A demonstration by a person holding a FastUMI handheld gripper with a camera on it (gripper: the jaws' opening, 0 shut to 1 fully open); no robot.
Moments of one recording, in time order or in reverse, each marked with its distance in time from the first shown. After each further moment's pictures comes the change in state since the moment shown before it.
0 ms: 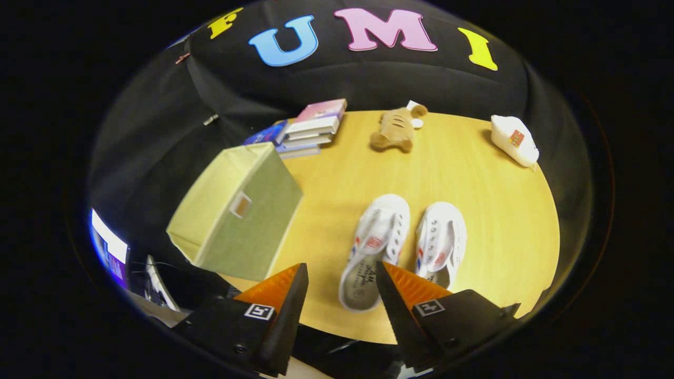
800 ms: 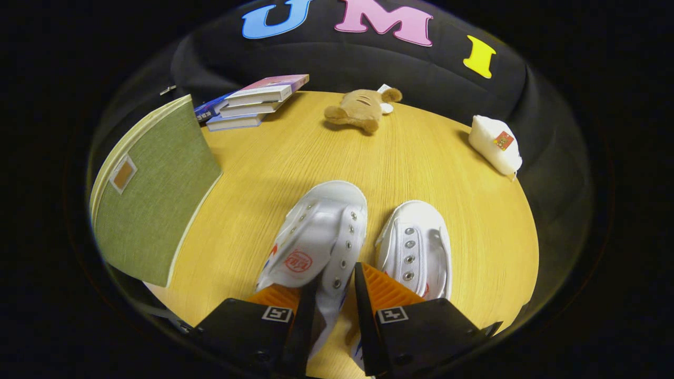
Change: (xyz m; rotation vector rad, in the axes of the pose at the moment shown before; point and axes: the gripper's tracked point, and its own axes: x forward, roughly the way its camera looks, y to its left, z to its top) arm 0.104 -0.073 -0.001 -0.103 -0.016 -0.289
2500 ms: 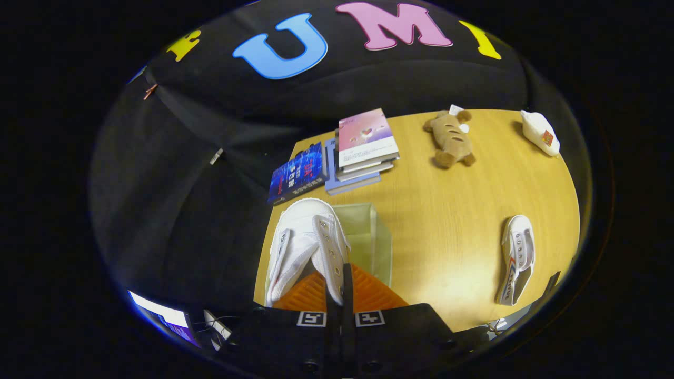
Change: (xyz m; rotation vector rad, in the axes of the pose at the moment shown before) arm -0.151 0.249 0.178 0.347 0.130 0.390
